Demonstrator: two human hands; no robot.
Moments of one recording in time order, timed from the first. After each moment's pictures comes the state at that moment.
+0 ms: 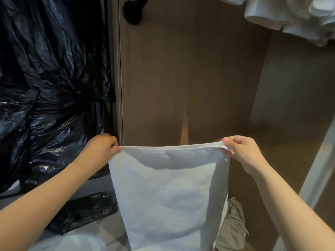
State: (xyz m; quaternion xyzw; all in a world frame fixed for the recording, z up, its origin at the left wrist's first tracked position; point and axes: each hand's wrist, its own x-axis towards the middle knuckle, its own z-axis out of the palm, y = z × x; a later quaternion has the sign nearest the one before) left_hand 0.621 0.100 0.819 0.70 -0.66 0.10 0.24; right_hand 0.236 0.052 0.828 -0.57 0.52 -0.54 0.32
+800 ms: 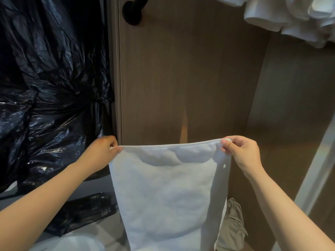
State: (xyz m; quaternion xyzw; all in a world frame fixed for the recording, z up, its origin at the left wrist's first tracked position) left_hand 0.628 0.089 0.806 0.68 -0.66 0.04 0.32; right_hand 0.238 0.053 0.817 -0.60 0.50 -0.60 0.18
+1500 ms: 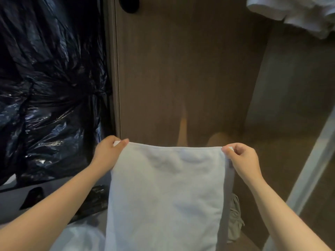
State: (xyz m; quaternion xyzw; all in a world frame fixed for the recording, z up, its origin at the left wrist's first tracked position) left_hand 0.599 0.084 0.776 0.68 -0.53 -0.12 0.49; right_hand 0.229 0.060 0.776 -0.59 0.57 -0.55 0.16
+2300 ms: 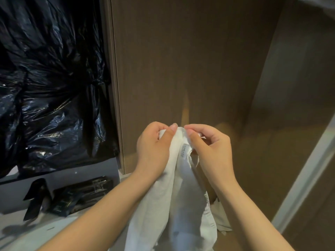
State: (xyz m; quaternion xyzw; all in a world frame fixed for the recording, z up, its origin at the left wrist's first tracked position) left_hand 0.467 0.148 0.814 0.54 -0.53 -0.17 0.63; right_hand 0.338 0.138 0.808 -0.62 0.38 -0.64 0.25
